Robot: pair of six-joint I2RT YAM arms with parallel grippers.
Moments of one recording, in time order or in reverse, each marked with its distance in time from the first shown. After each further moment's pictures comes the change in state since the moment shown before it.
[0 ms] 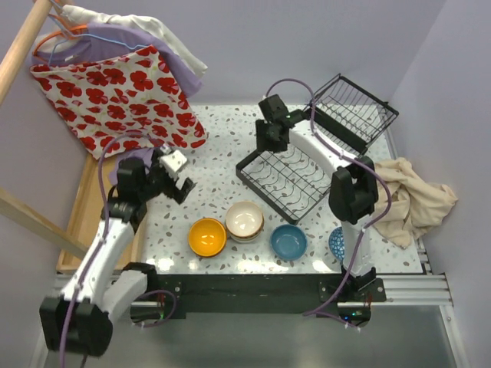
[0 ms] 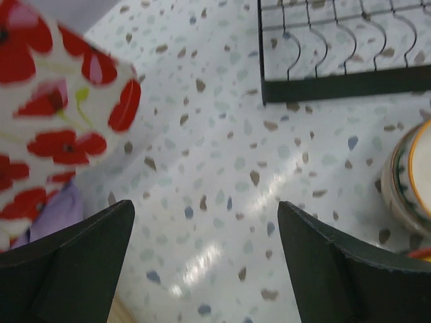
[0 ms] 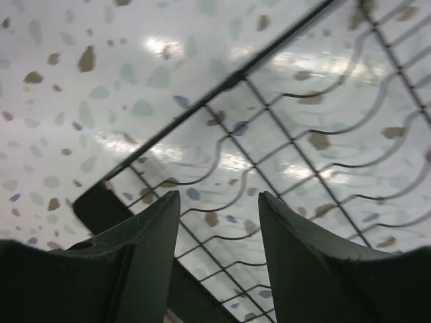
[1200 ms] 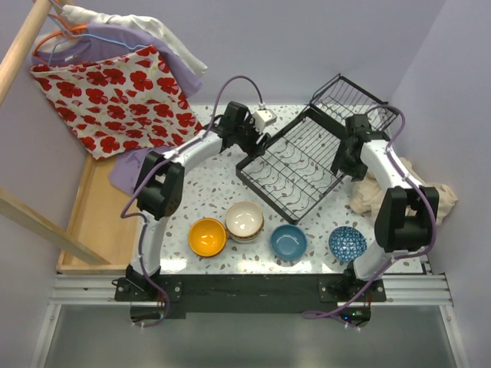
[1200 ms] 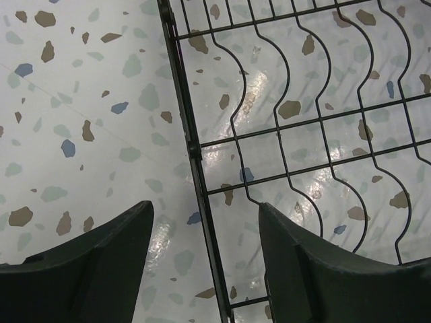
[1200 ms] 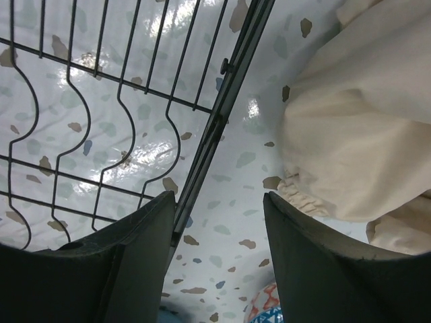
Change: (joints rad) left arm -0.413 1.303 1.139 -0.101 -0.128 -0.146; right arm -0.489 -0.443 -0.585 -0.047 0.087 0.022
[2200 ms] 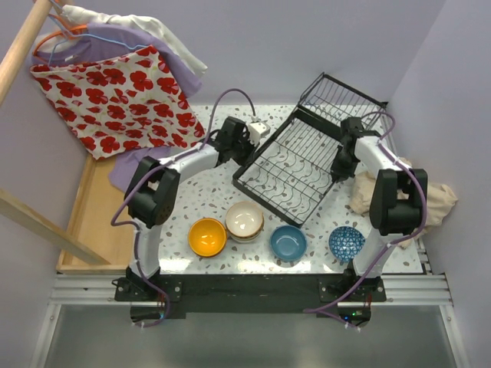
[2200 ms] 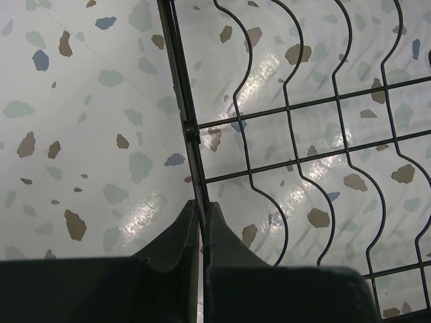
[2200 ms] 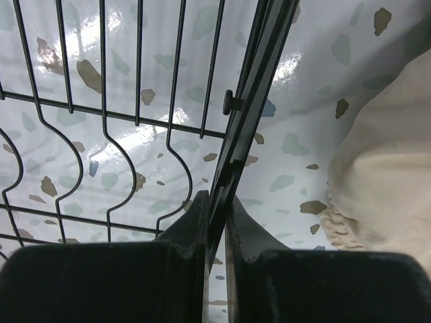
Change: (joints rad) left arm -0.032 -0.117 -0.265 0.097 -0.117 -0.094; right arm -0.015 0.170 0.027 0.039 -0.101 0.029
